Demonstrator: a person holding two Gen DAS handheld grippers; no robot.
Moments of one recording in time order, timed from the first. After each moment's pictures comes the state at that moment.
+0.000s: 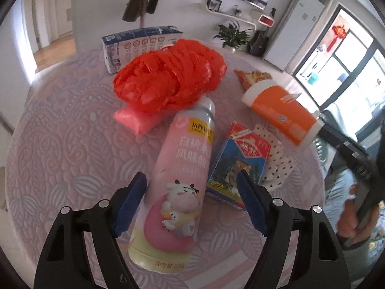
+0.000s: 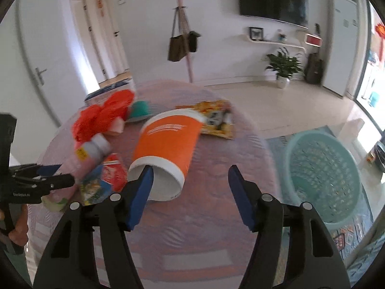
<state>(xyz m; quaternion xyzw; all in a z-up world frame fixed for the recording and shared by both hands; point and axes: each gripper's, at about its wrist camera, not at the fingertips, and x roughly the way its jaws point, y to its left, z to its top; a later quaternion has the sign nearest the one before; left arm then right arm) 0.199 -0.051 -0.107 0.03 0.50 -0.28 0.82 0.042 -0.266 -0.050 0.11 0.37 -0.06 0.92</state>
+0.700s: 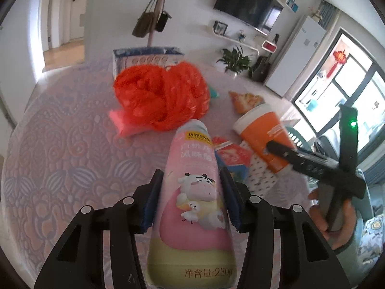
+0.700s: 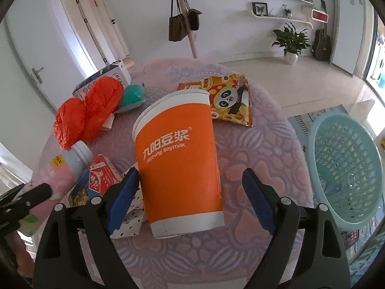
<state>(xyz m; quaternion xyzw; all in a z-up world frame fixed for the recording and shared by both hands) 0.166 -0.038 -0.091 -0.04 0.44 -0.27 0.85 0.100 -0.262 -0.093 0.14 0.43 -0.02 0.89</state>
